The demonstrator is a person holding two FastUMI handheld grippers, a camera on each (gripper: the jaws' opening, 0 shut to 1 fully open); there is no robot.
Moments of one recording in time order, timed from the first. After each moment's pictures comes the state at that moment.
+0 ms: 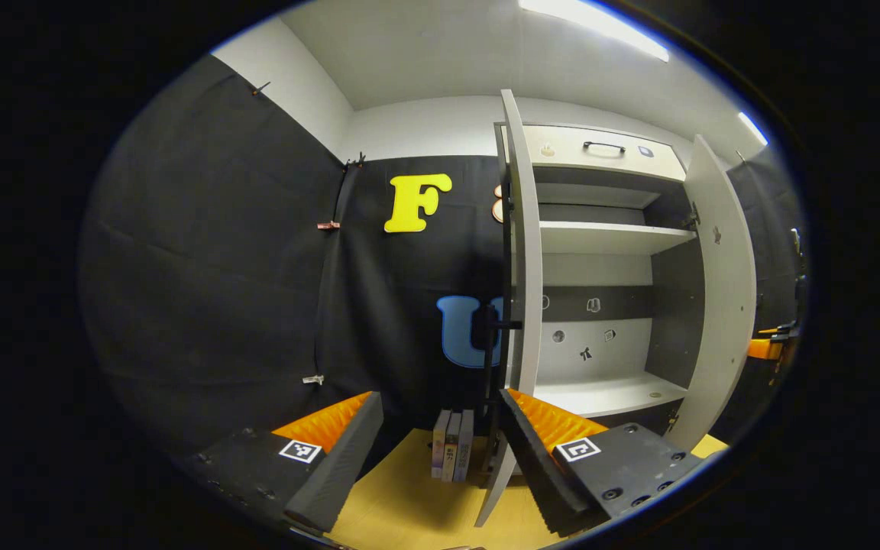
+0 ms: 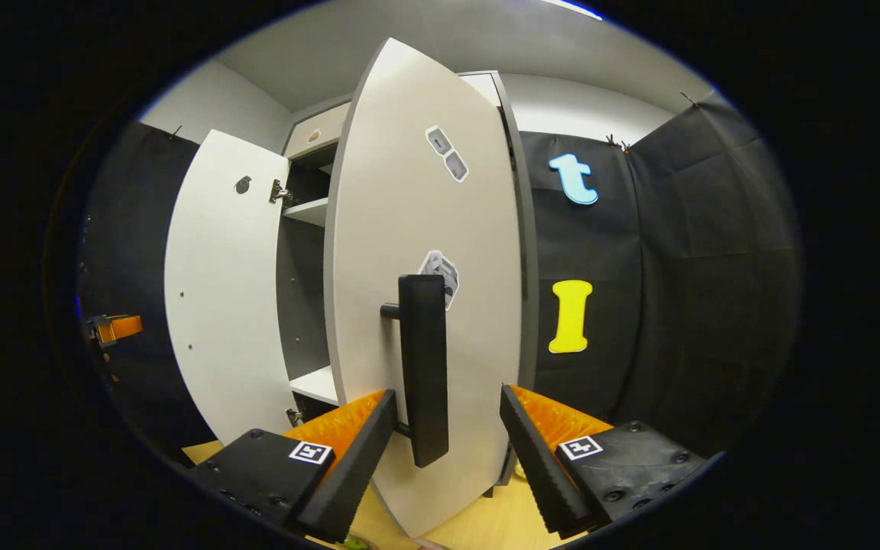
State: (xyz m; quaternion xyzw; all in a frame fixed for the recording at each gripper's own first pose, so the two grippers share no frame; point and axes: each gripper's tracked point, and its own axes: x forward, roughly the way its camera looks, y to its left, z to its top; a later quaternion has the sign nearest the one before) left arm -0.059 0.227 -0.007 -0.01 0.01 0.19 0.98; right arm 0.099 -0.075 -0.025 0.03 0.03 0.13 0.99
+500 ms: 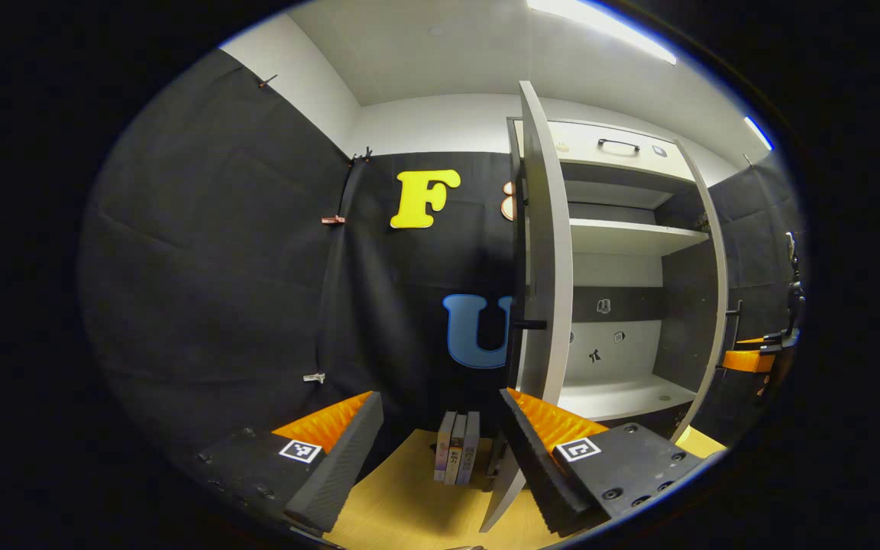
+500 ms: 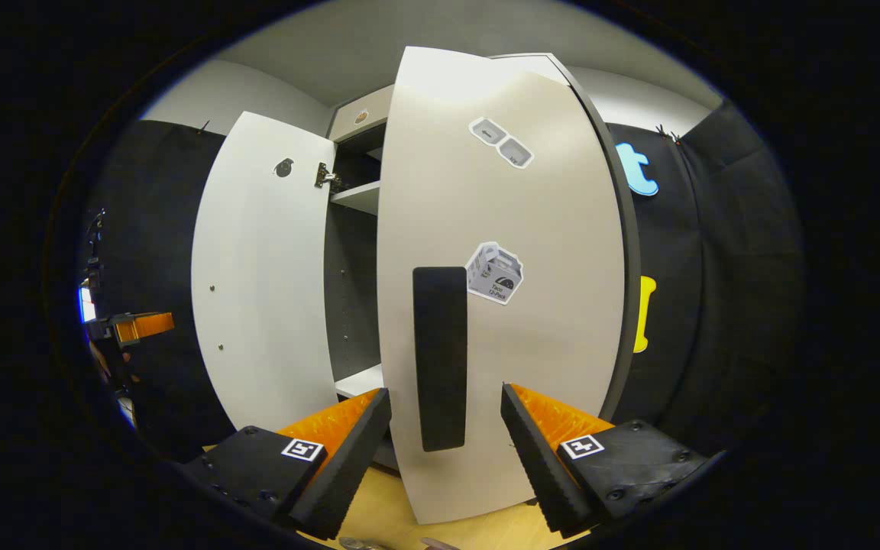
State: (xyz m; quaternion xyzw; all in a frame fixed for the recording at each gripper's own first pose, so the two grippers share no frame) left arm -0.054 0.232 -0.012 -0.03 0.02 0.18 0.98; right arm 0.115 -0.003 -0.036 -0.01 0.03 0.20 0.98
